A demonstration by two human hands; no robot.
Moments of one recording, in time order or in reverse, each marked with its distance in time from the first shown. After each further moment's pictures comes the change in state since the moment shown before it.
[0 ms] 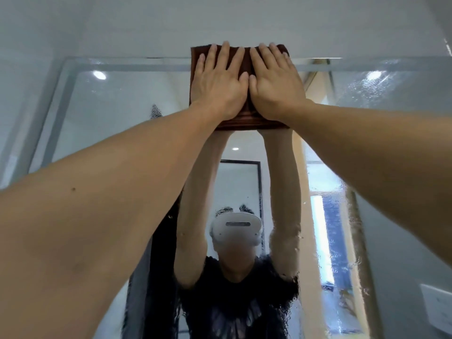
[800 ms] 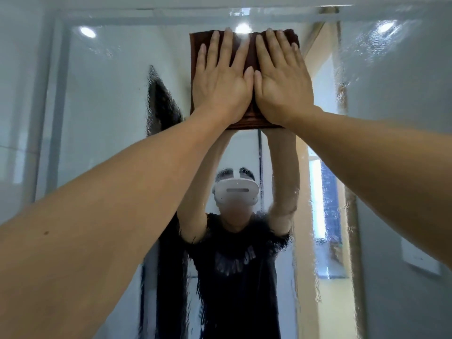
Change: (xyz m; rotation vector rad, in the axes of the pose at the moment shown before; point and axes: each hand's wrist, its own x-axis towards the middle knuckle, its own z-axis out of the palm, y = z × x) left_hand -0.085 0.015 -0.001 0.007 -0.005 0.013; right_hand -0.084 -0.023 0.000 -0.034 0.001 0.032
